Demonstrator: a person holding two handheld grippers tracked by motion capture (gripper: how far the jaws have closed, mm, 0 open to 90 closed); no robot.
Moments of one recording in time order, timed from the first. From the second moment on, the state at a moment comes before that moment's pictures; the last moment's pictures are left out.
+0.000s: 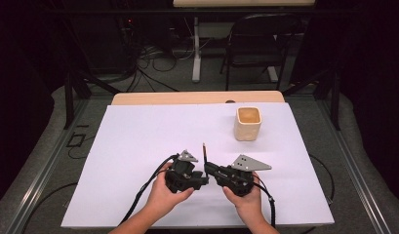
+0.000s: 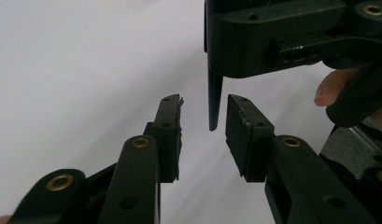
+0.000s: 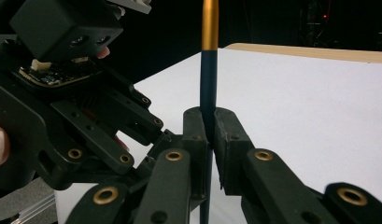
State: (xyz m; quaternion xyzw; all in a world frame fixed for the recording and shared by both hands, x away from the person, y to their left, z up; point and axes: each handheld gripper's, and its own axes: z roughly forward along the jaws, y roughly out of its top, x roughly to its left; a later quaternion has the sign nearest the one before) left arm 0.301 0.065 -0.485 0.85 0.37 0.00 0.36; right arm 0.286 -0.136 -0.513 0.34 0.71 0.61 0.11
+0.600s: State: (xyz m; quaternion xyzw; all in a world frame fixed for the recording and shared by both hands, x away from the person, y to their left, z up) left arm 0.301 0.062 -0.484 0.85 0.38 -0.01 0.37; right arm 0.285 -0.134 -0.513 0.34 0.70 0.62 0.10
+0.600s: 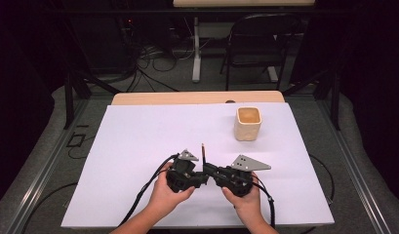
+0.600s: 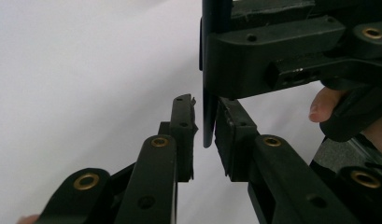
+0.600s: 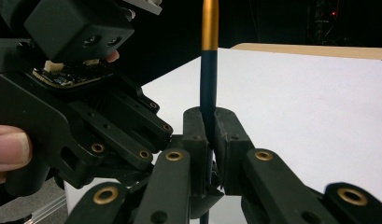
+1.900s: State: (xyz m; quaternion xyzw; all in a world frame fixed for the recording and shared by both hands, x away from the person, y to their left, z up) left arm 0.299 0.067 -0.487 0.86 0.37 0.03 0.35; right arm 0.285 -0.137 -0.511 0.34 0.70 0.62 0.09
